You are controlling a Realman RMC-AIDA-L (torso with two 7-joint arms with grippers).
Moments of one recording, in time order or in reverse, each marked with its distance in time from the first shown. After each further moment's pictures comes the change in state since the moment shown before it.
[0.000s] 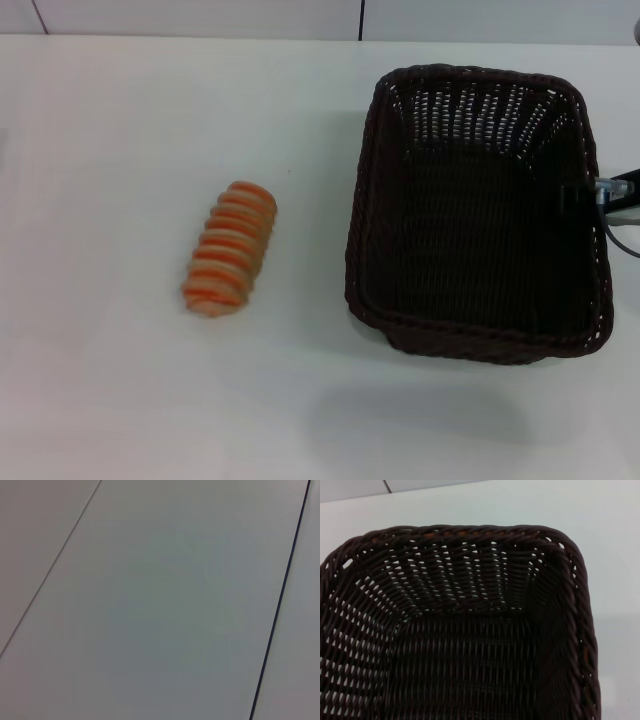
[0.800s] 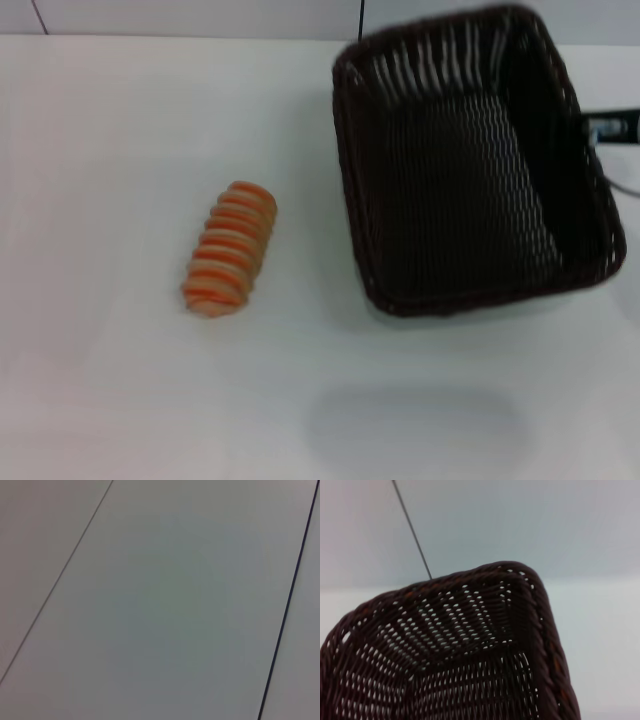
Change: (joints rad) left arm 0.040 -0.014 0.000 -0.010 0.000 0.003 0.000; right arm -0.047 -0.003 -0.037 -0.024 -0.043 -0.295 -0.084
